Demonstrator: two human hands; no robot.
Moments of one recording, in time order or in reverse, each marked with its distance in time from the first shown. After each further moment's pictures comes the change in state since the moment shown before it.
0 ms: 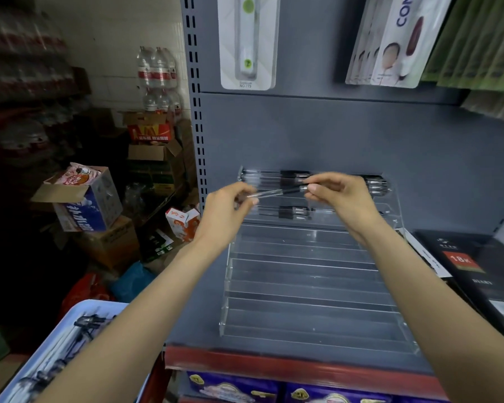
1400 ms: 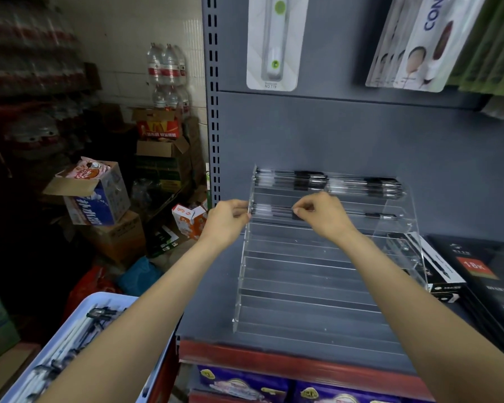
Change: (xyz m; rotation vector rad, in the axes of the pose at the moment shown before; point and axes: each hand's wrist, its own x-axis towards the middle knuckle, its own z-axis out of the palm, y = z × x) left_hand -0.001 -0.041 0.002 -0.192 -0.171 -0.331; right_hand 0.012 0.026 0.047 -0.789 -0.154 0.012
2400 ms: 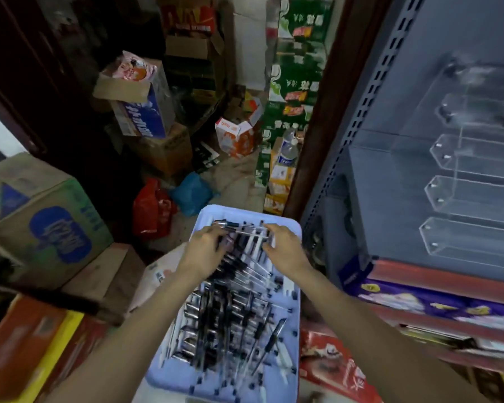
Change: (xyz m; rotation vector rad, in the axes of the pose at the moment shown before) left_hand -0.124 -0.322 -0.195 0.471 -0.210 -0.181; right_hand -0.099 -0.203 0.352 0.079 -0.492 0.189
